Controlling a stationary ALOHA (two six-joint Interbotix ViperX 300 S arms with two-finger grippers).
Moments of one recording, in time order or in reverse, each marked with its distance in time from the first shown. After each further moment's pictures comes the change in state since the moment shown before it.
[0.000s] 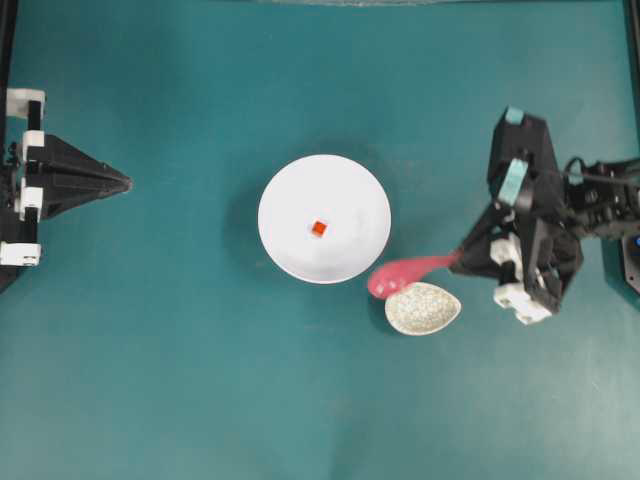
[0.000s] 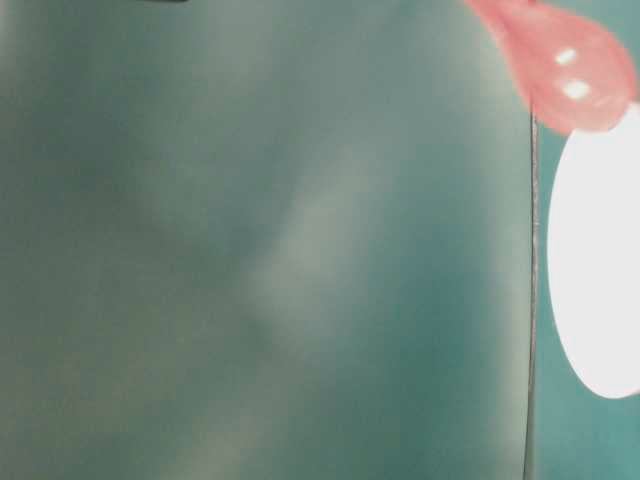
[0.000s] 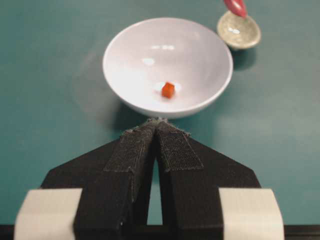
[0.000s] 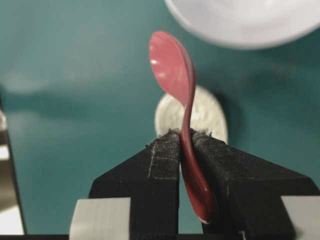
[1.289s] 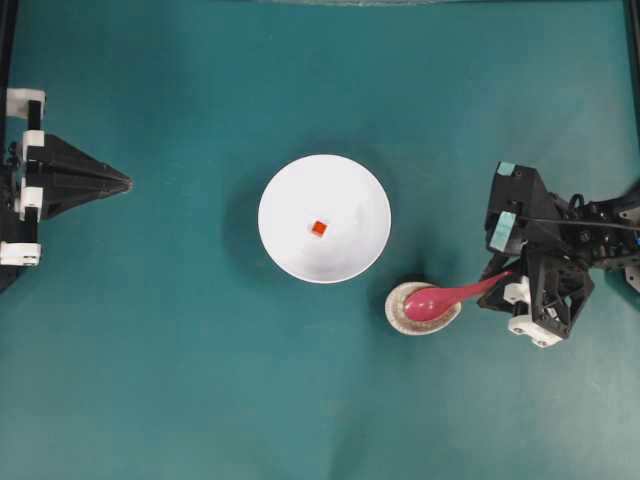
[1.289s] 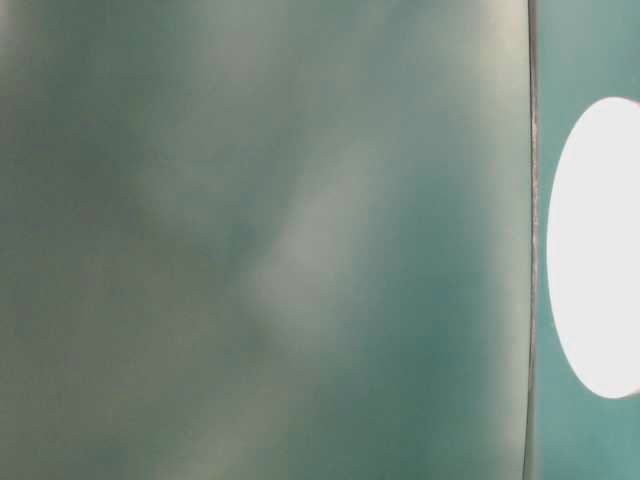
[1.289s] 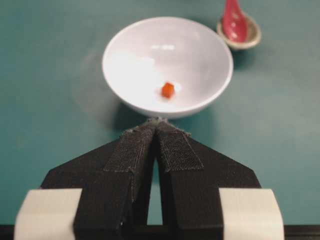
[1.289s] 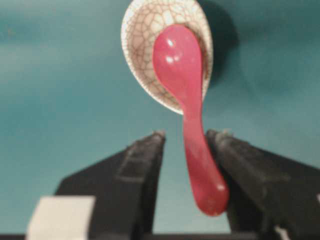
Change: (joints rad) left arm 0.000 -0.002 0.000 0.002 0.000 -0.003; right arm 0.064 0.058 0.109 -0.028 -0.005 0.041
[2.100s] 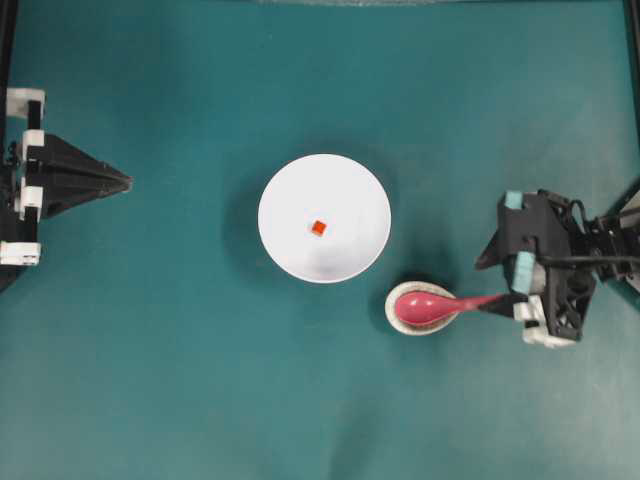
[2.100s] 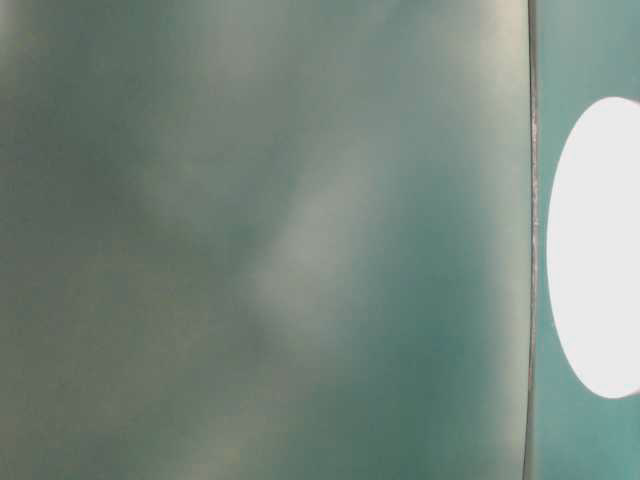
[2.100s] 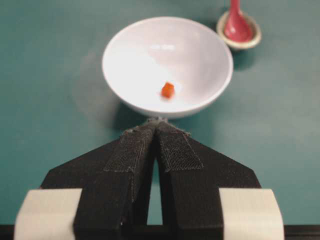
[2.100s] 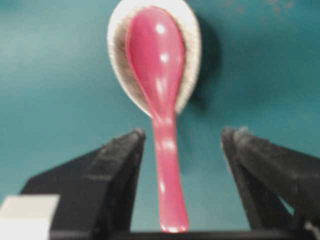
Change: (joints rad) left arm 0.000 0.002 0.000 -0.002 0.000 -0.002; right arm 0.064 -0.003 0.094 -0.247 -0.195 -0.008
